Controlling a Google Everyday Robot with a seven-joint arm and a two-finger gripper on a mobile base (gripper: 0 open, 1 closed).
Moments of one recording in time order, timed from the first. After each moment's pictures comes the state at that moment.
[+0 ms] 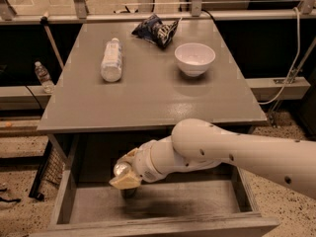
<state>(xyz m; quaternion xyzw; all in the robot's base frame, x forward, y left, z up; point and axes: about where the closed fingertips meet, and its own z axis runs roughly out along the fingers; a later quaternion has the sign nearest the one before) 0.432 0.101 0.685 -0.57 0.71 0.28 0.31</state>
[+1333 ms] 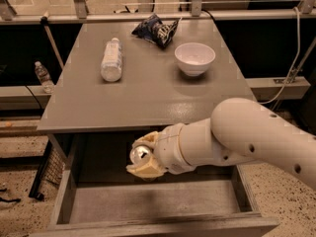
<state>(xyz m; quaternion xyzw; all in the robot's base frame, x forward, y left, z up) 0.414 0.045 0.787 -0.60 0.68 0.23 0.37</state>
